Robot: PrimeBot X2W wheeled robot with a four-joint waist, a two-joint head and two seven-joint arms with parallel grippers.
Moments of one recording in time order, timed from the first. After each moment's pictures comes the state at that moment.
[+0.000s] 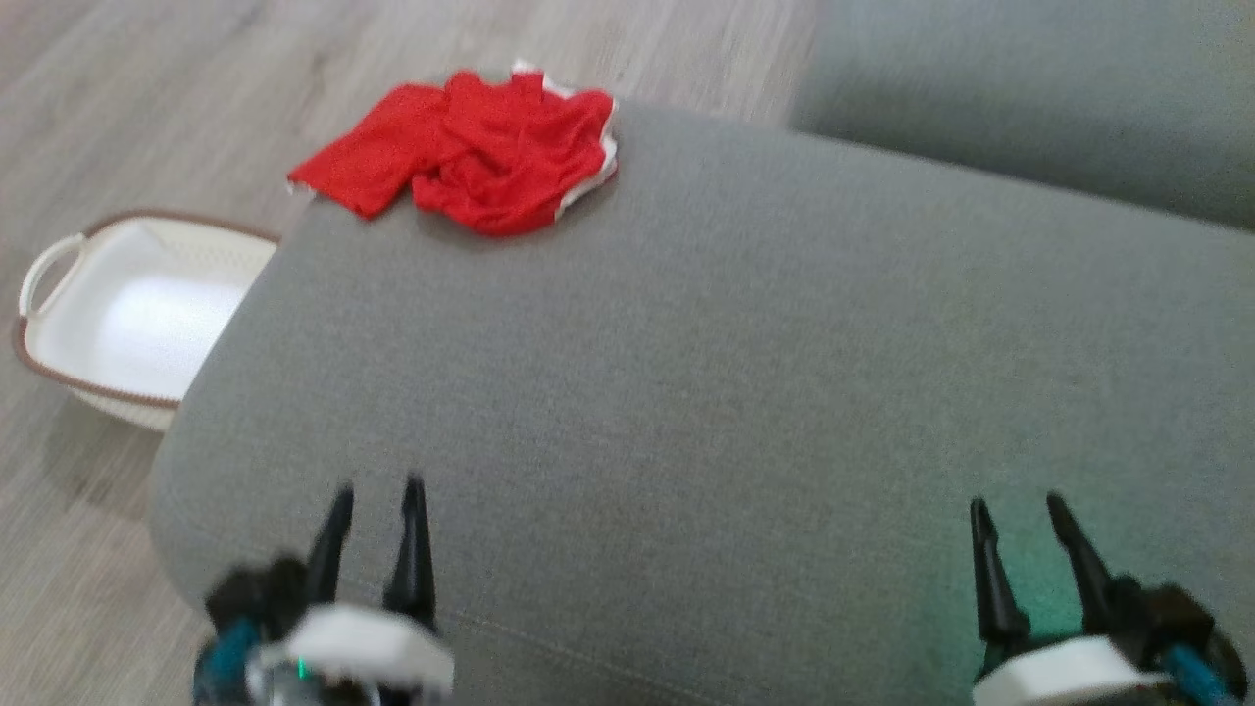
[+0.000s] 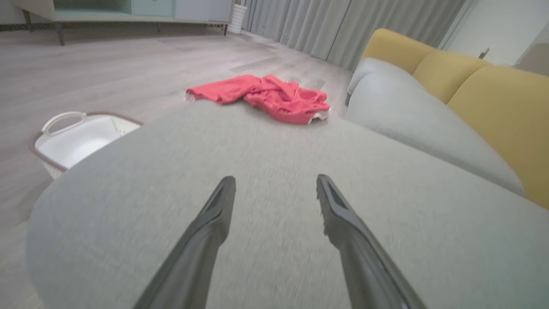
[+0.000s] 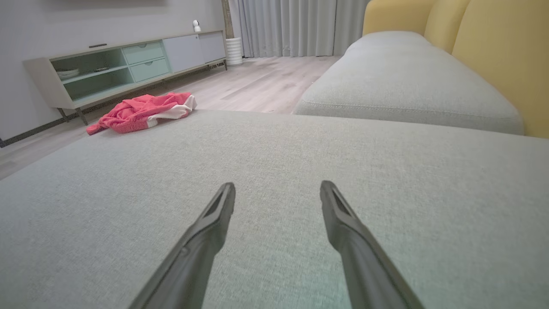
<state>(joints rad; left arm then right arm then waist) 0.10 0.05 -0.20 0.20 -0.34 0.05 -0.26 0.14 -0.04 -0.02 0.25 0.10 0.13 -0.25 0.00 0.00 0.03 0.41</state>
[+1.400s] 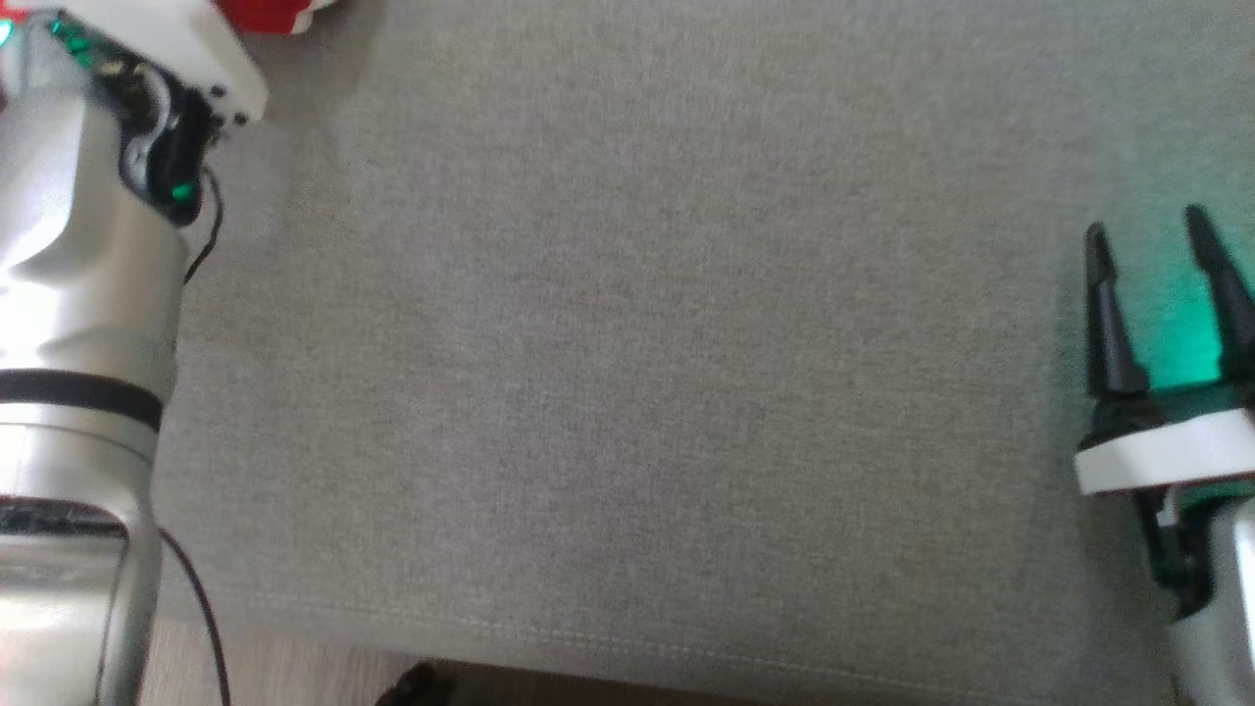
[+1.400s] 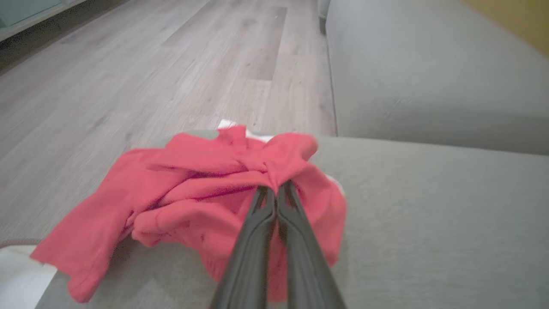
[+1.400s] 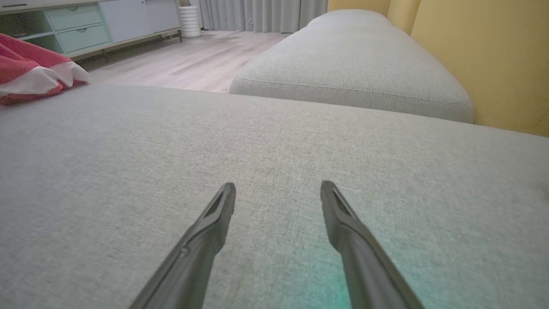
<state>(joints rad) -1.13 0.21 -0.28 1.05 -0.42 -0.12 -0.09 -0.17 -0.23 -0.04 0.04 0.10 0.13 -0.13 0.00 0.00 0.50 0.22</state>
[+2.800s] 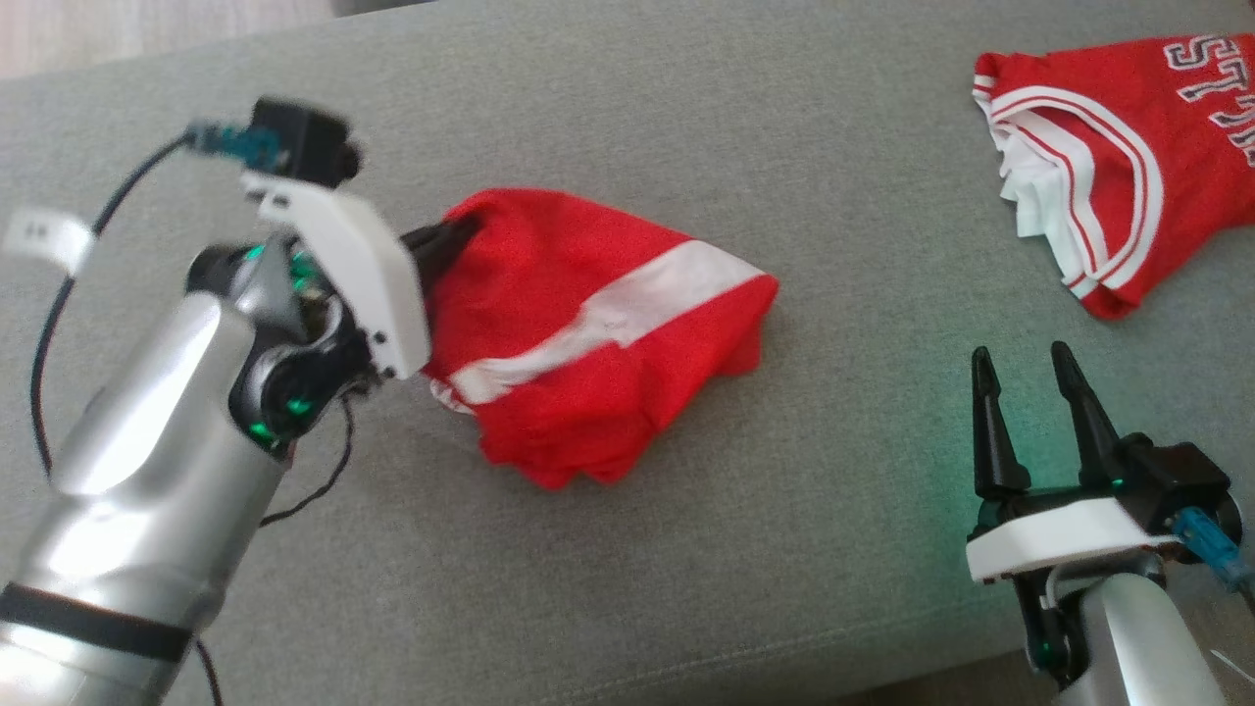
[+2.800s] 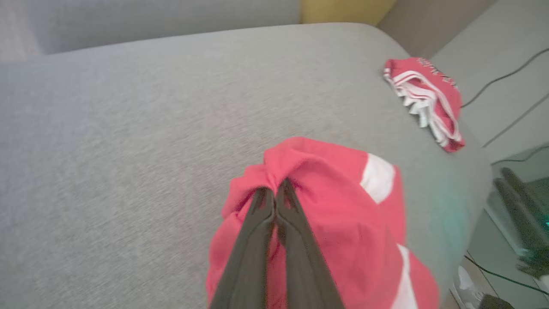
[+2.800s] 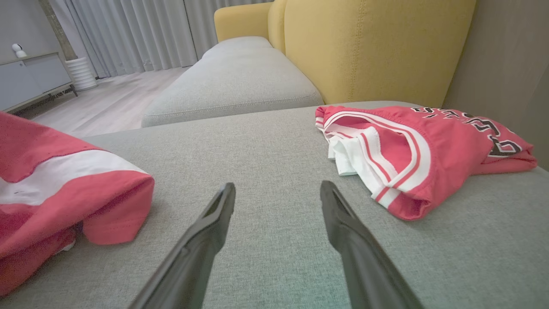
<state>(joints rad) -0.70 0.37 -0.62 0.28 -0.90 -0.04 0.49 -0.11 -0.07 0.00 0.30 0.13 0.13 -0.25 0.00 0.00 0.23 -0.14</state>
